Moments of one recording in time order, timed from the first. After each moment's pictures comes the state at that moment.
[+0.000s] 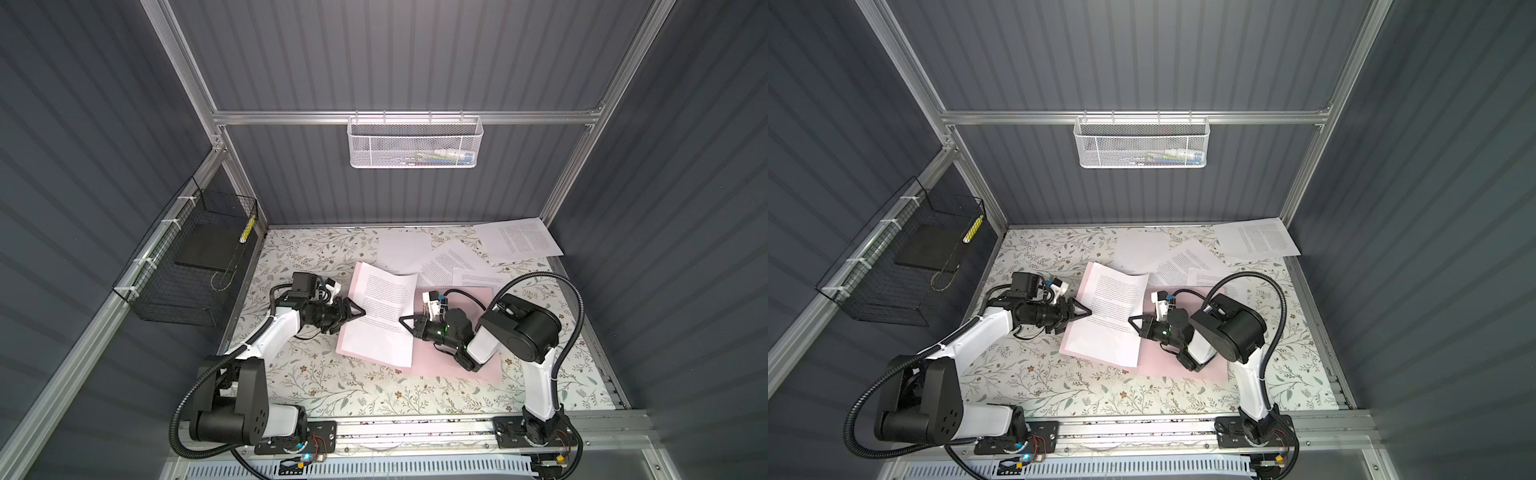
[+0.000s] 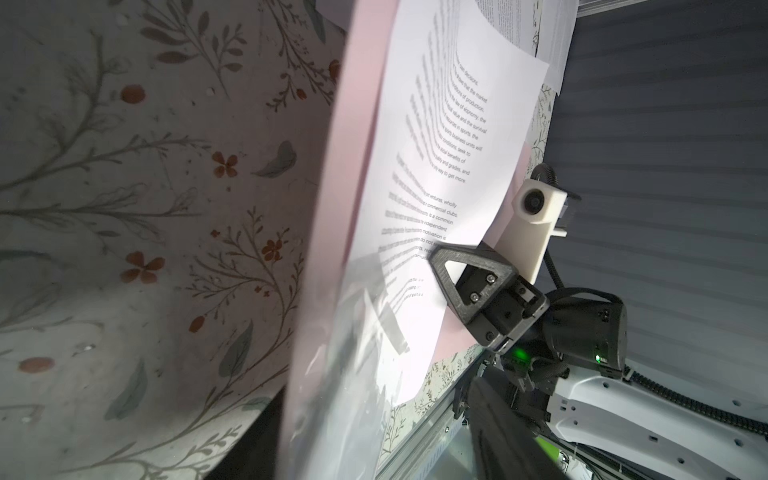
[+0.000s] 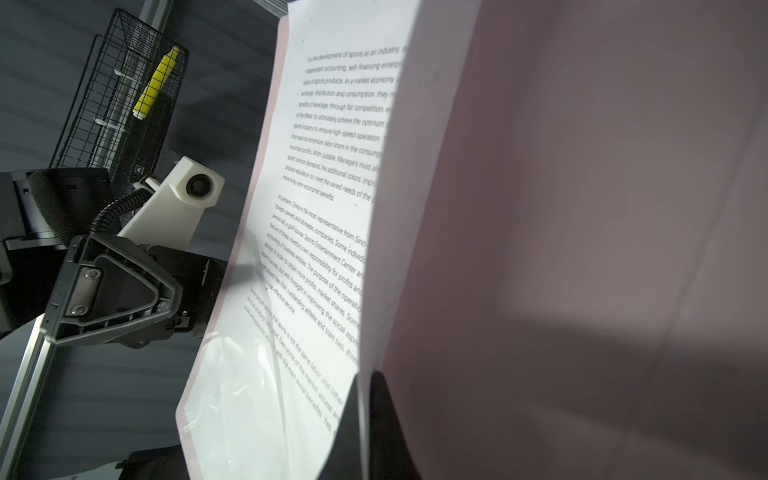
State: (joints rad) left arm -0.14 1.38 0.80 -0.51 0.79 -0.48; right arm 0.71 2.06 0.52 1.34 -0.40 1.01
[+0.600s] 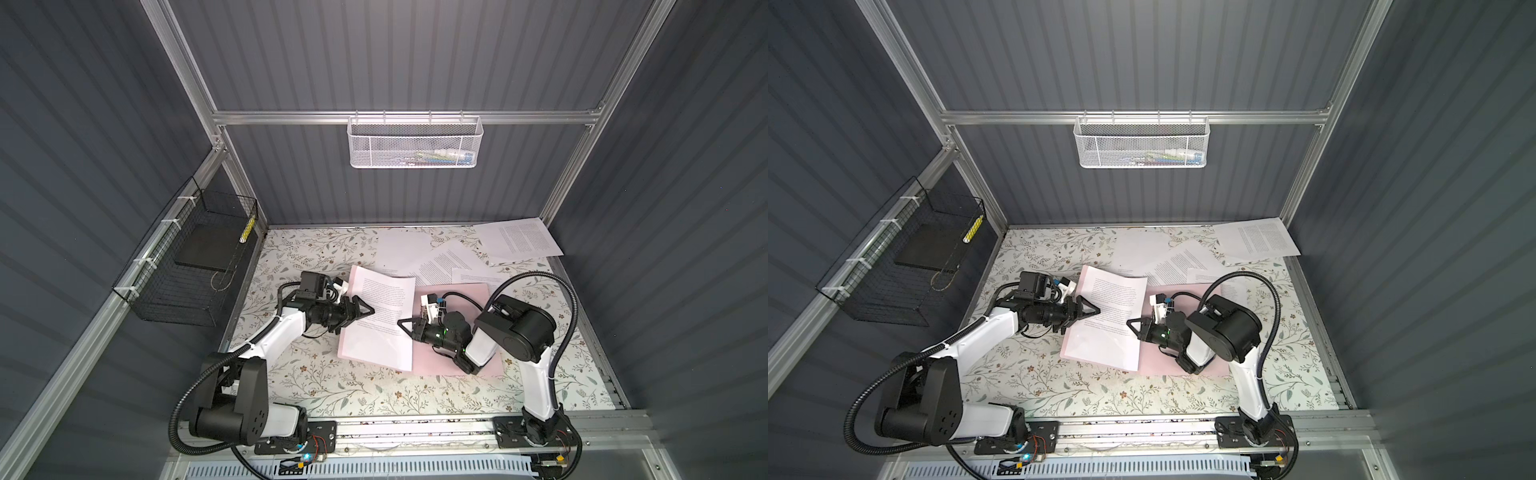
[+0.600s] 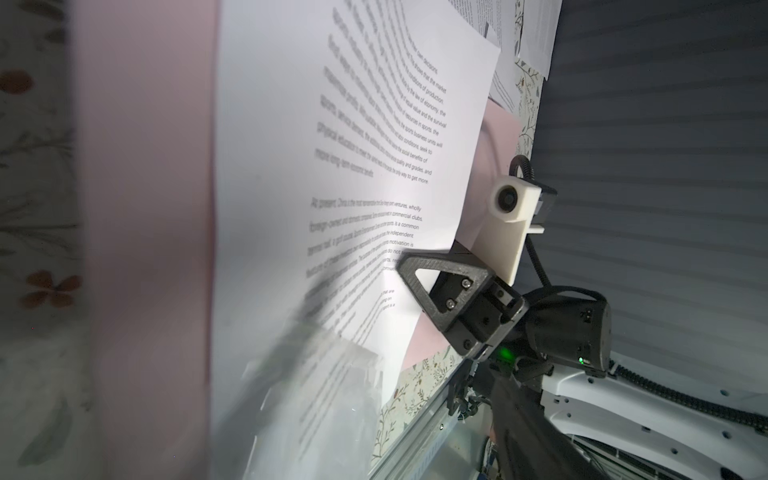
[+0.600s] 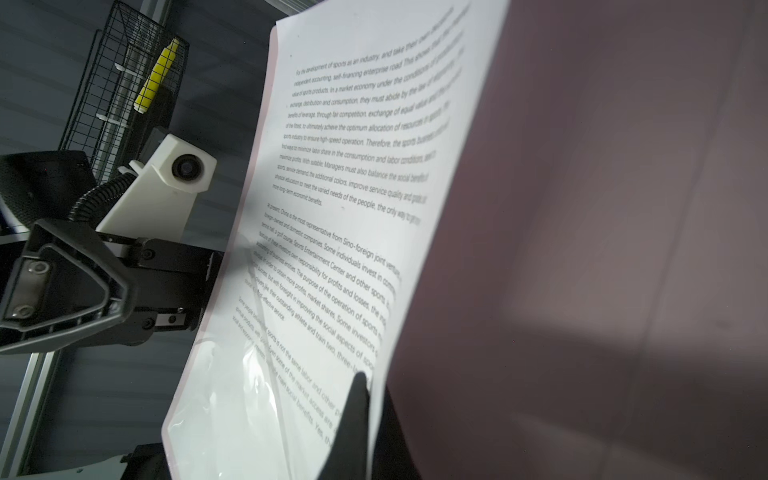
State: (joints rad) left arm -0.22 1.39 0.79 -0.42 0.79 -0.55; right arm 0.73 2.08 0.52 1.37 -0.38 1.03
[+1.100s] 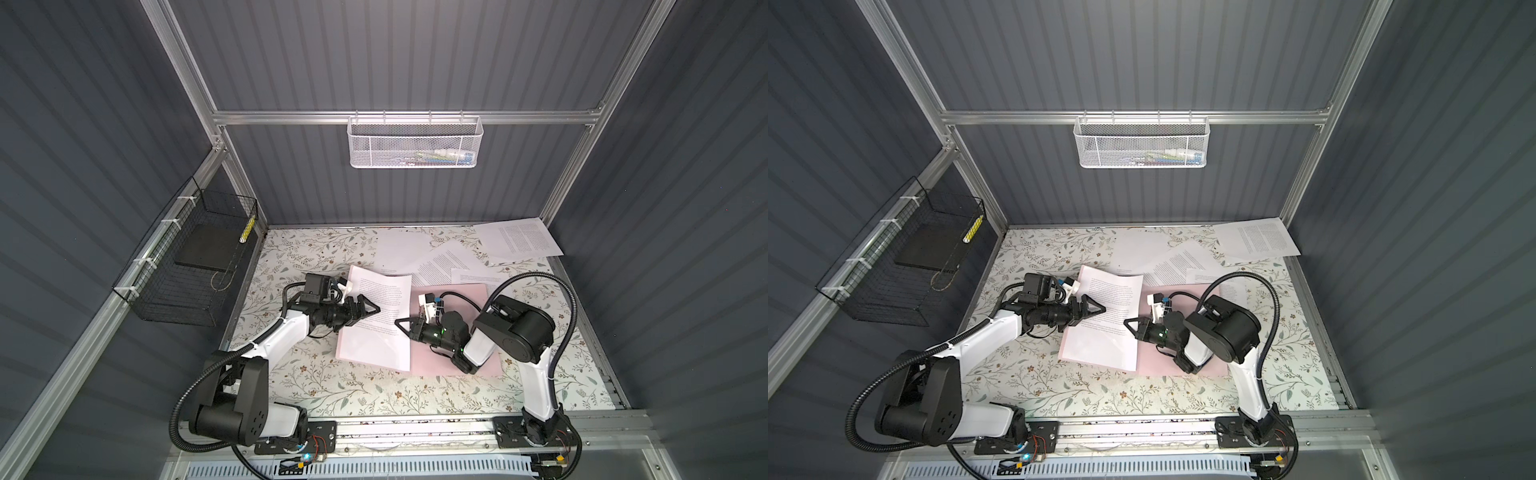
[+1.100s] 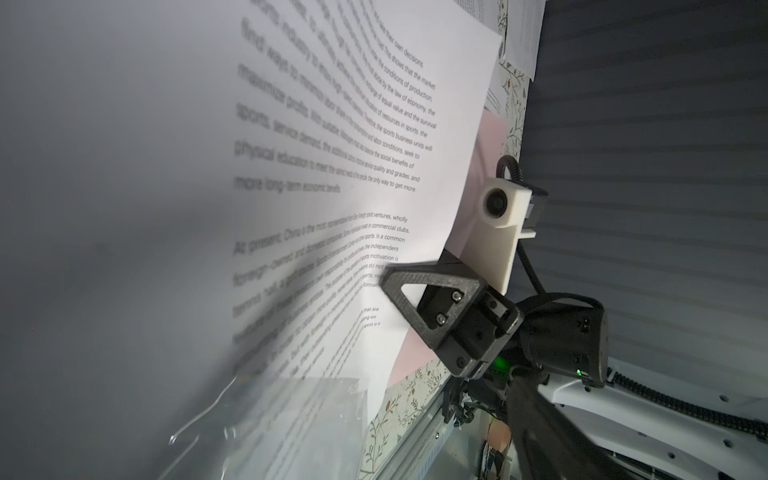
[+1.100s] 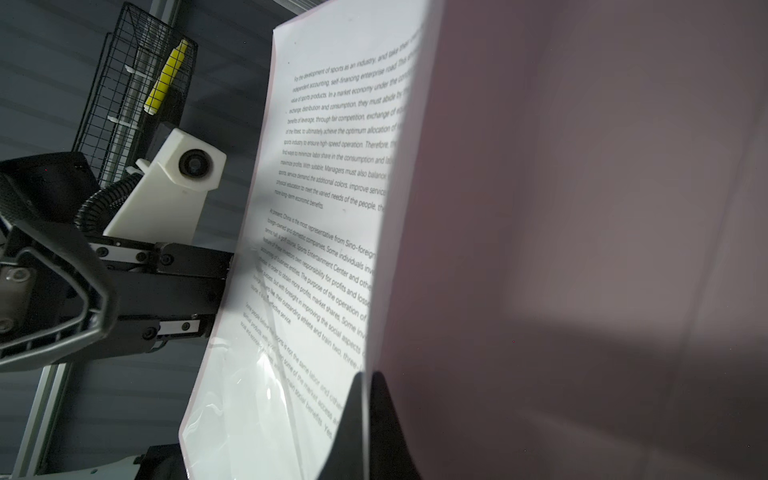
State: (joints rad) left arm -0.25 1.39 0.76 -0.32 0.79 -0.60; right arm 0.75 2.08 0.54 1.36 -0.38 1.06
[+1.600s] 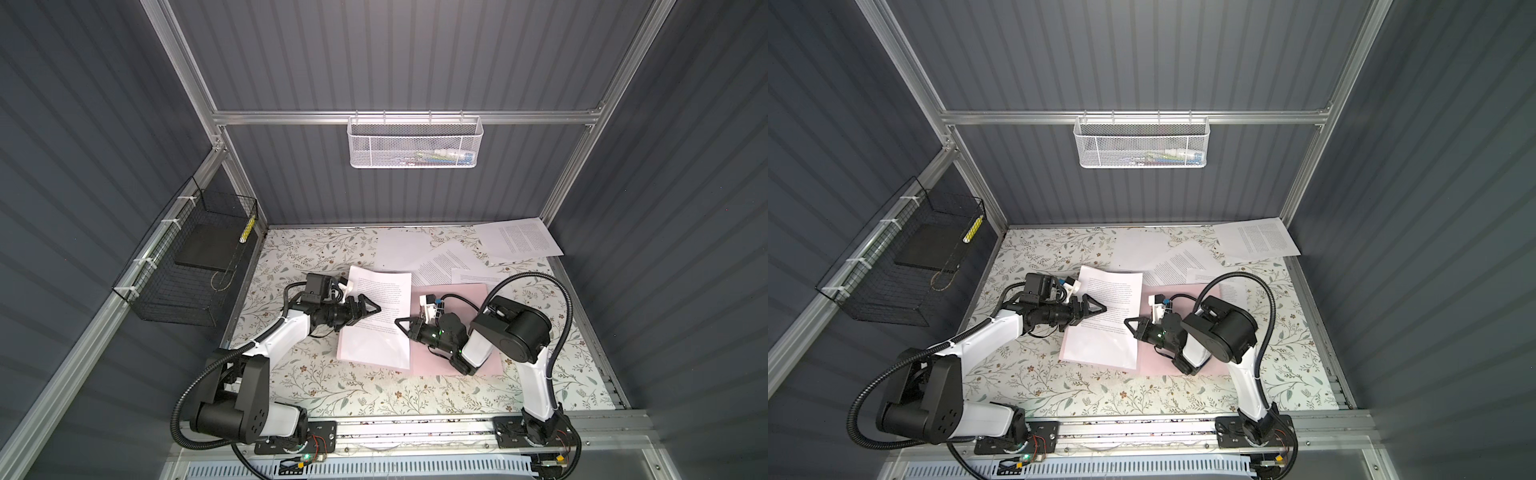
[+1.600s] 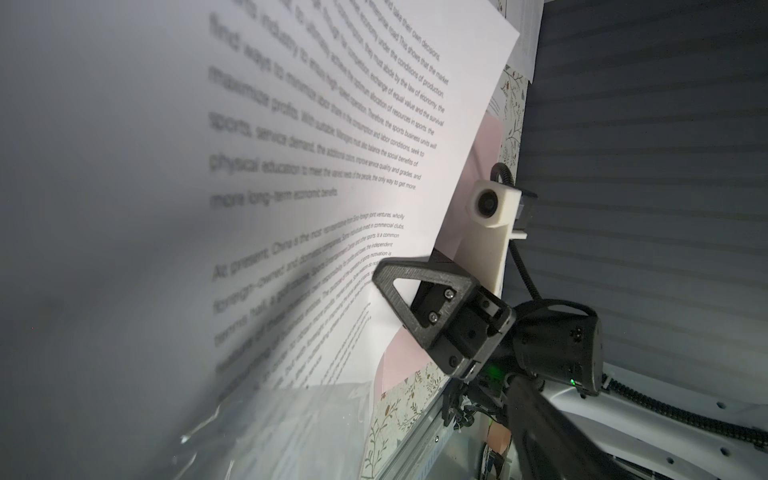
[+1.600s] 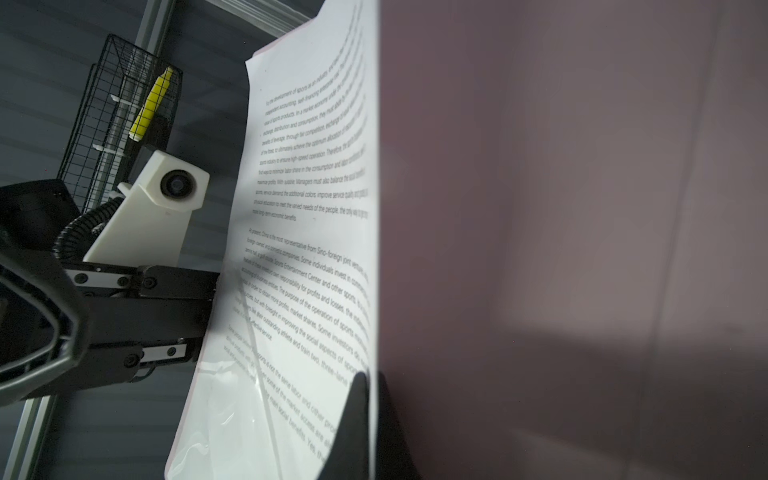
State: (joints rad) left arm -0.26 1.40 0.76 -0.30 0.79 -0.61; right arm 0.77 2.10 0.54 1.37 -0.28 1.10
